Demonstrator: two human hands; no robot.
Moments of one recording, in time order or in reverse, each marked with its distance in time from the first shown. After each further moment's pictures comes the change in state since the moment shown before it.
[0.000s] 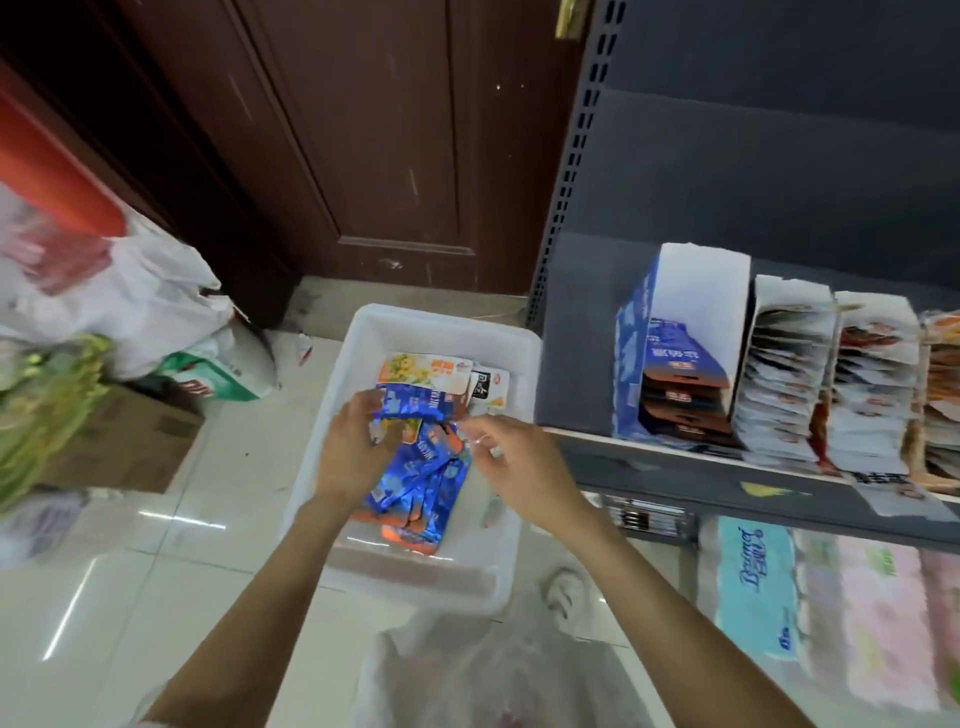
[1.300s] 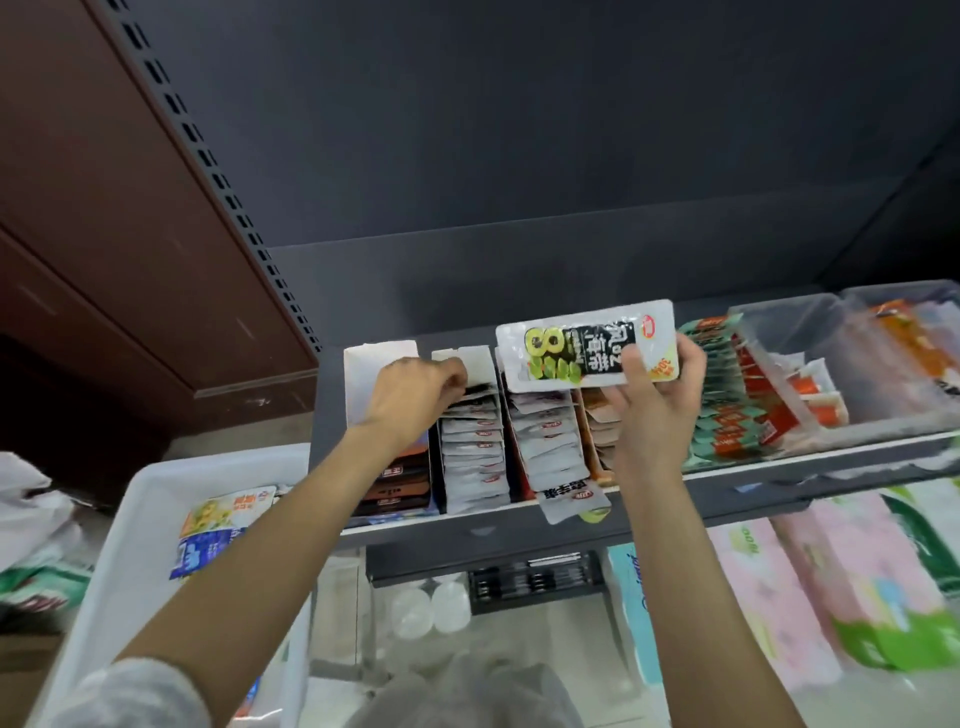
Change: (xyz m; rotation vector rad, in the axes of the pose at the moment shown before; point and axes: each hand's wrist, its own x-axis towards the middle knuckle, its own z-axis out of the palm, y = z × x) left_hand -0.007 0.364 0.145 0.593 -0.118 0.834; right_hand -0.136 0.135 -0.296 1.105 1.202 0.089
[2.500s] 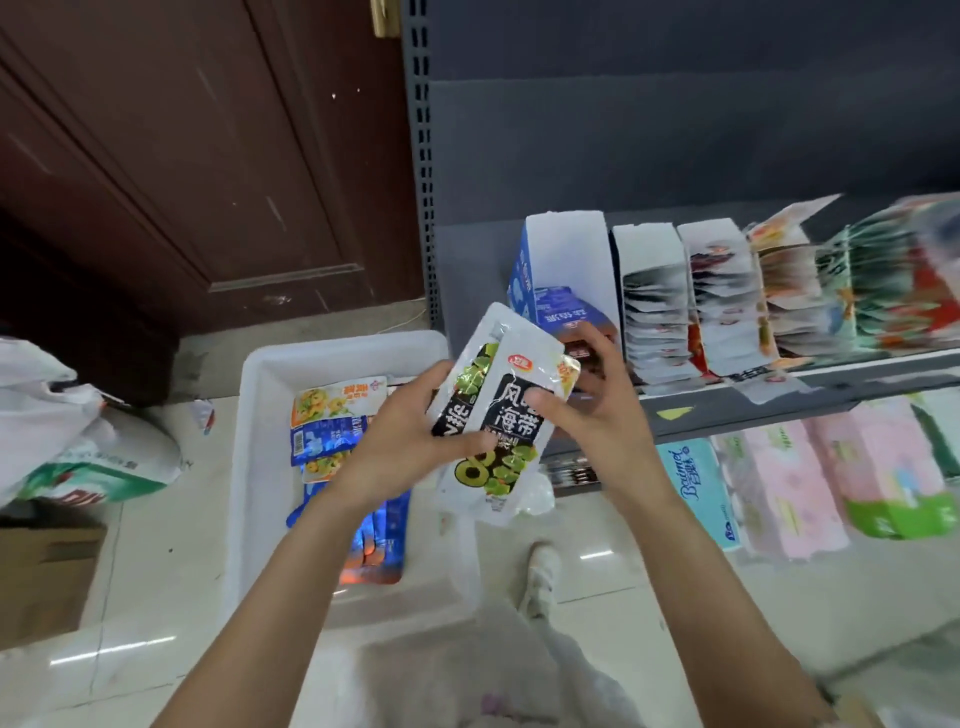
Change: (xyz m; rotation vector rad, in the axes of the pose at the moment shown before) left_hand -0.203 -0.158 -0.031 -1.271 -0.247 -0.329; right_hand -0.197 0.110 0.129 -0.448 -0.405 0.248
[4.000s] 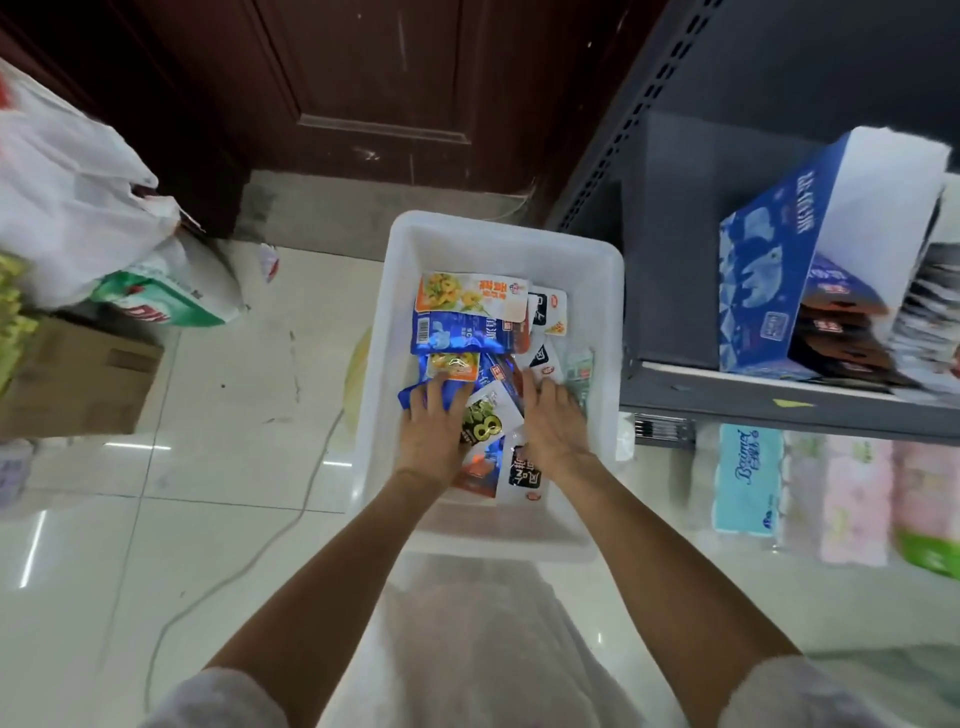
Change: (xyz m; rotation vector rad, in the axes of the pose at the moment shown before) left_hand -0.020 -0.268 -0.064 1.092 0.128 -0.276; right_hand 0.029 0.218 0.155 -1.702 -0.543 -0.004
